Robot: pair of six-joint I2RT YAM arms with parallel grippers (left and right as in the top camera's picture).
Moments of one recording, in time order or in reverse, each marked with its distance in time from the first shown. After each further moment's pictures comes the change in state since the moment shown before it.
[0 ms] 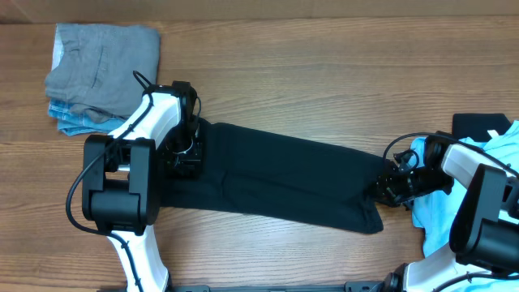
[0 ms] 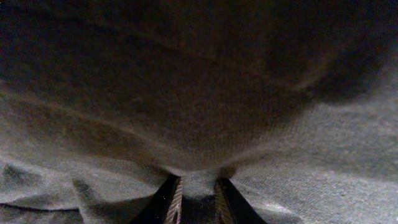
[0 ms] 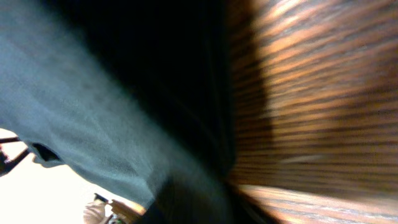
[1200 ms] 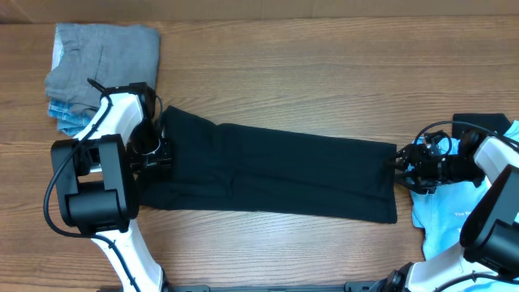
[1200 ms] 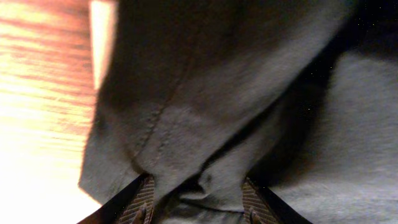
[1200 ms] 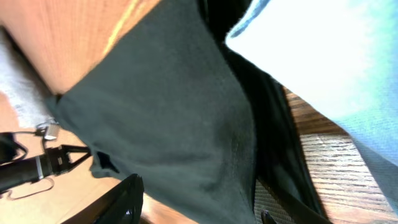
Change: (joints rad) left arm 0.203 0.000 0.002 -0.022 -0.014 0.034; right arm -0.181 0.017 0.168 -0.075 -0.145 -0.177
